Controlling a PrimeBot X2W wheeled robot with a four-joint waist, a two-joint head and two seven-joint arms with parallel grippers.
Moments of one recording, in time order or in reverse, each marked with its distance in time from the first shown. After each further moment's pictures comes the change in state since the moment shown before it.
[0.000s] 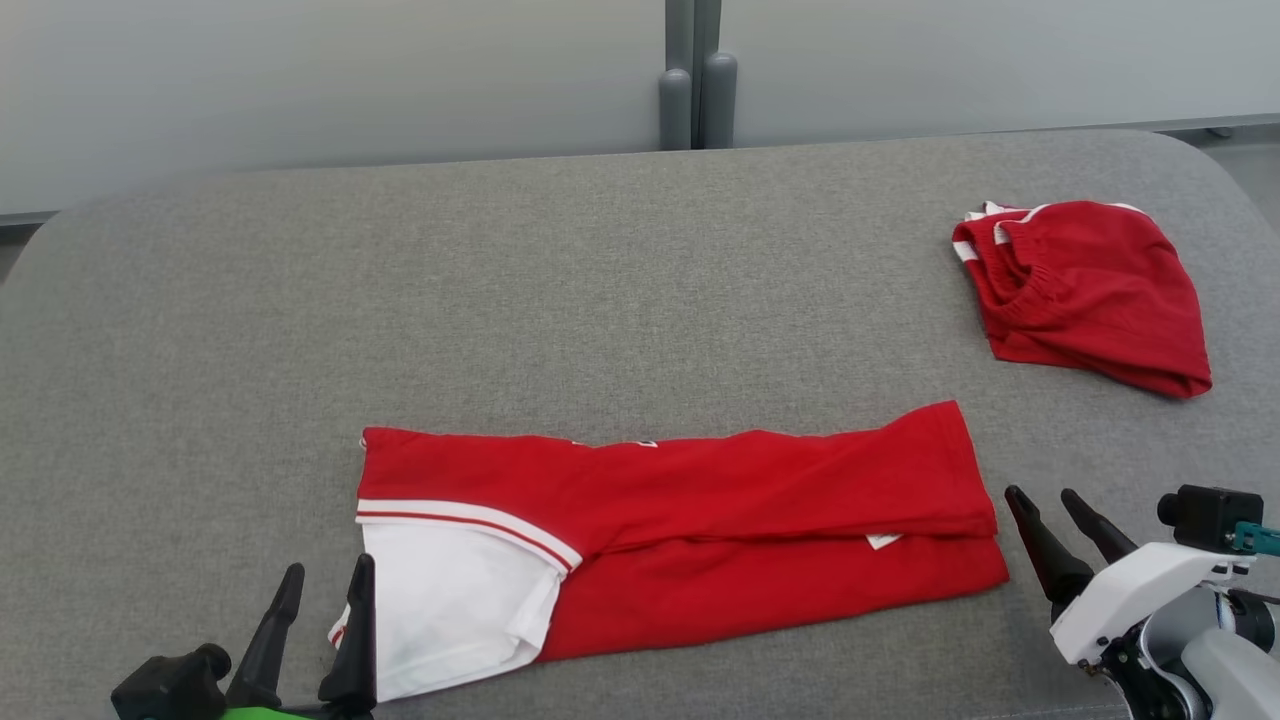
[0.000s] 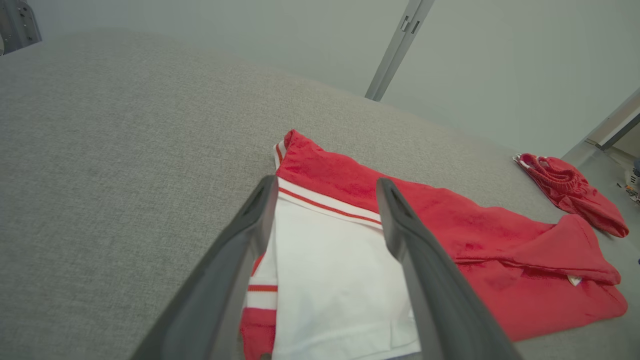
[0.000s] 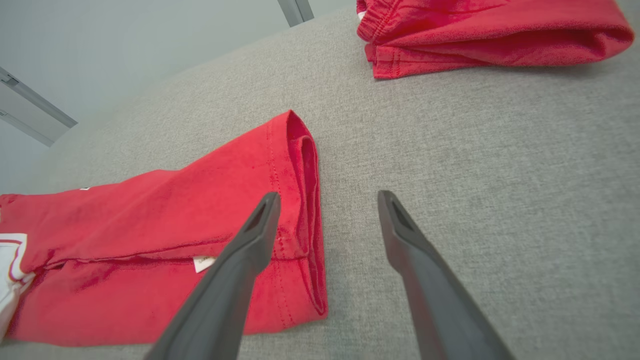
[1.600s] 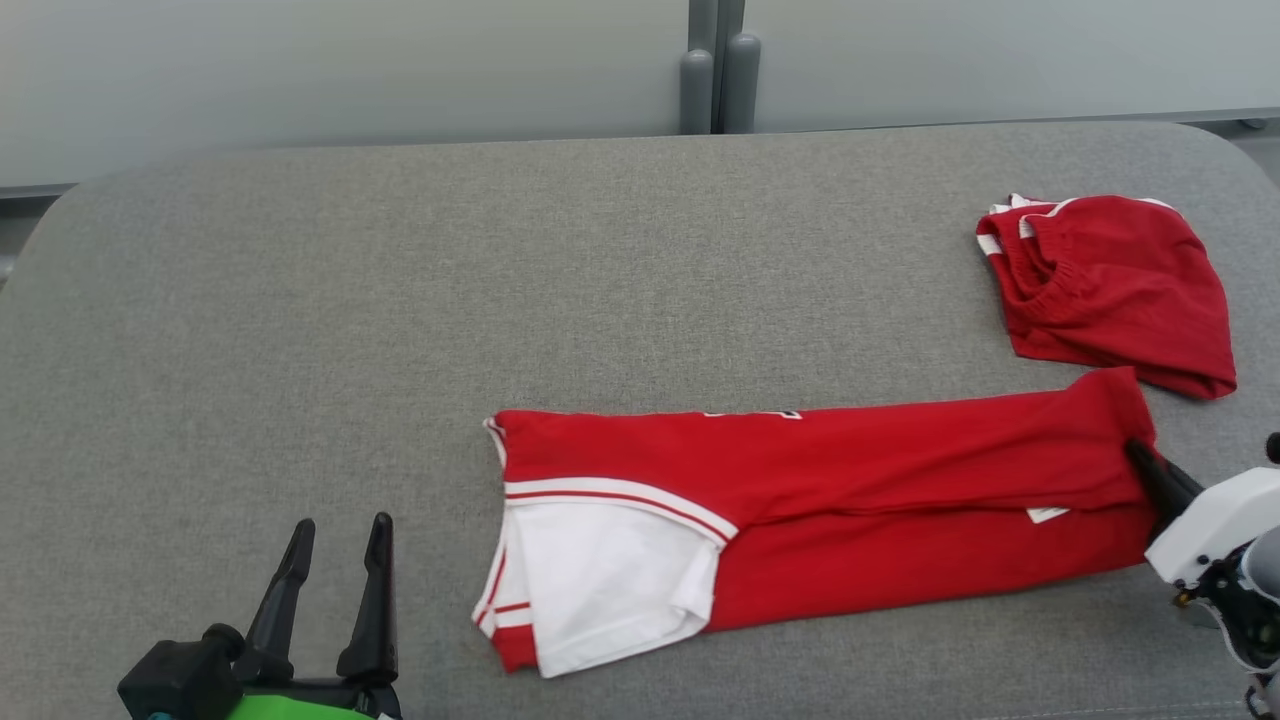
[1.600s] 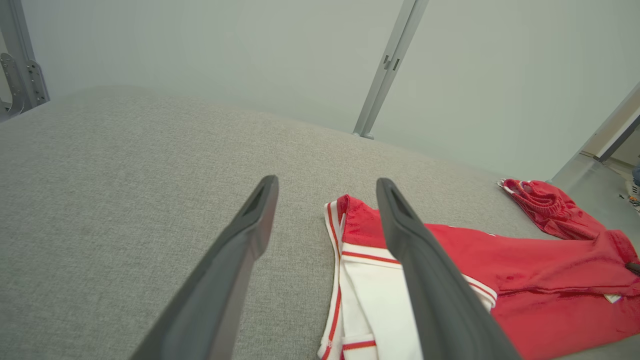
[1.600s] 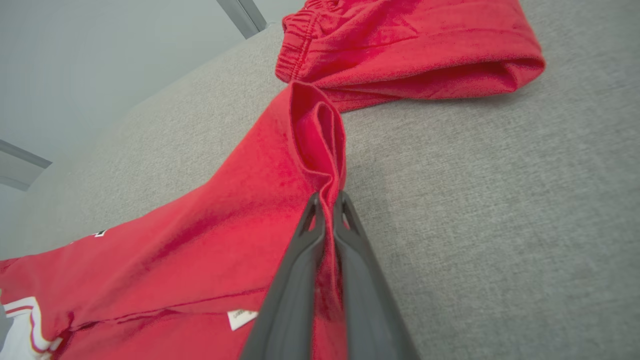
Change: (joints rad) left arm 0.006 -0.019 -0.032 -0.189 0.089 0.072 -0.002; right arm -0.138 -0.075 -0.052 0.136 0.182 0.009 0.160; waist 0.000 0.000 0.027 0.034
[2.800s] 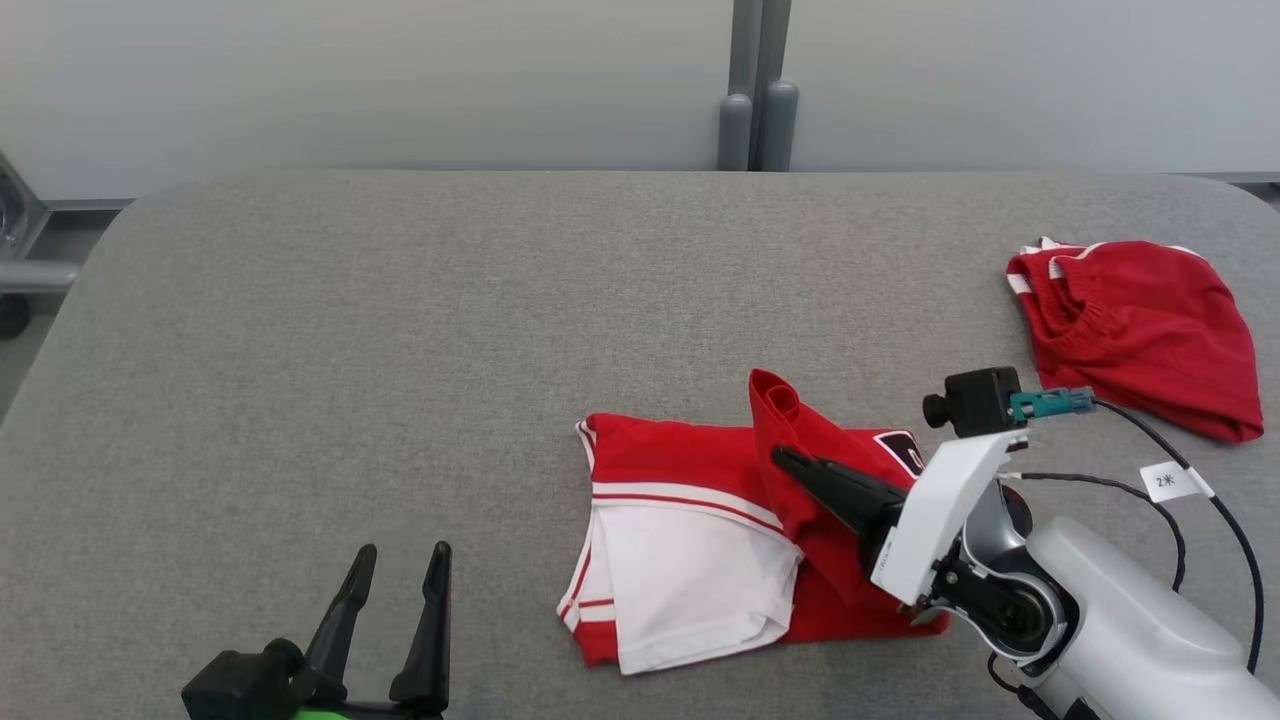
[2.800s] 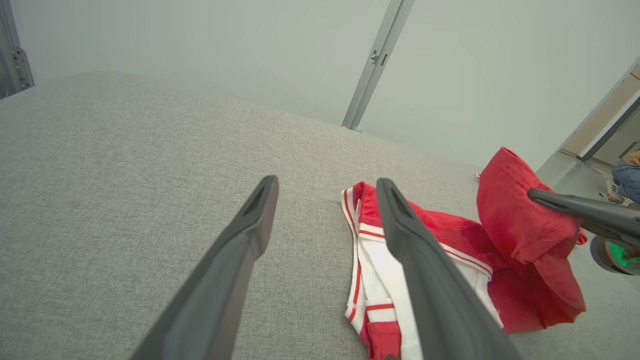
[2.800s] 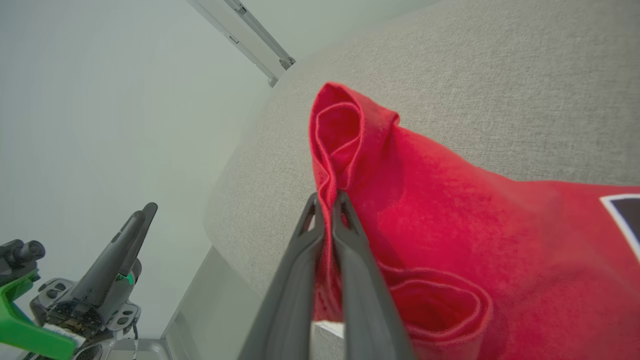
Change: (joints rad) left arm 0.020 -0.014 -0.068 -0.001 0.000 -0.004 0.032; right arm -0.062 0.132 0.290 -0.446 0.114 0.000 0.239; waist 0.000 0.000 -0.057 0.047
